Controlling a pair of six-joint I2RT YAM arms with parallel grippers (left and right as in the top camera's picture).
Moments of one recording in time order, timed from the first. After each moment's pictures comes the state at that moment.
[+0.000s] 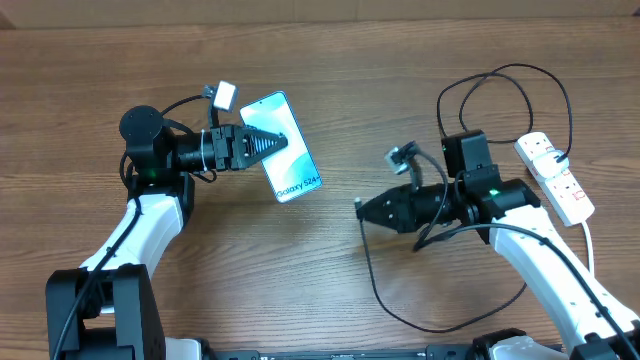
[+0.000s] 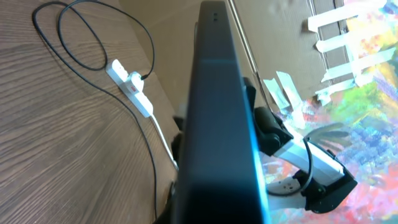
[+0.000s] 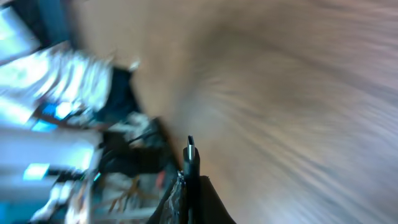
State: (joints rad) left arm 0.04 1.59 0.80 0.80 1.51 -1.16; right arm 0.27 1.36 0.87 -0.59 -1.08 0.07
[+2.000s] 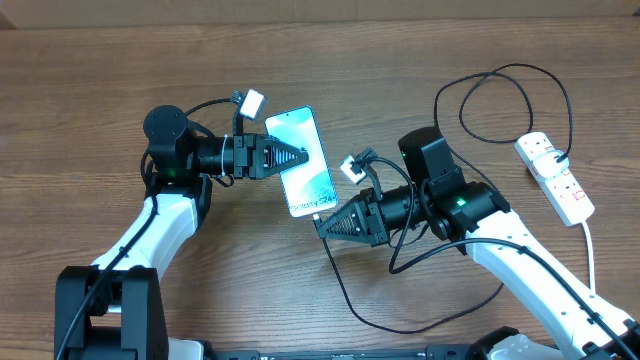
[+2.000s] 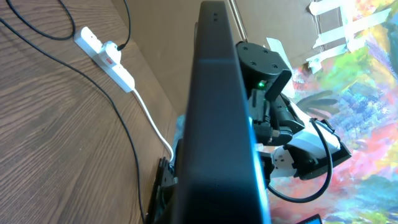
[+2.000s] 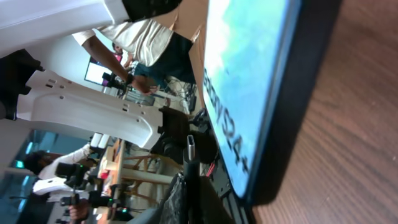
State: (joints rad) left arm -0.06 1.59 0.80 0.80 1.56 -1.14; right arm 0.47 1.37 0.91 -0.41 -1.19 0.22
